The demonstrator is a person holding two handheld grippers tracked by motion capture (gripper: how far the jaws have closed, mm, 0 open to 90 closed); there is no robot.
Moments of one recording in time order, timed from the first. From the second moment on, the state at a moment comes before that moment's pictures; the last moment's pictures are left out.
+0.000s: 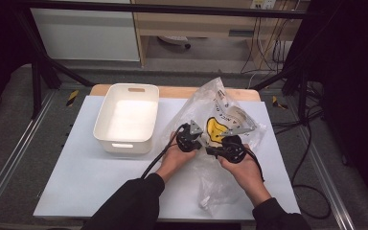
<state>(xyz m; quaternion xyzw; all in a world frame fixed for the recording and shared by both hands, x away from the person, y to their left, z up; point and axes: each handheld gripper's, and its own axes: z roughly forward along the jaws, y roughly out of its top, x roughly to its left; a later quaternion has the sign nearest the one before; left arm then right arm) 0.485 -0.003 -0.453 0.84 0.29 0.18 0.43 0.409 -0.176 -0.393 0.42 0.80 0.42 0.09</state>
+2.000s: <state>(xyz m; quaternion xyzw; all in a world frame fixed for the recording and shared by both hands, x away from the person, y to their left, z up) 0.388 0.088 -0.403 0.80 0.28 0.16 0.50 0.417 -0.172 -0.393 0.42 0.80 0.42 0.10</state>
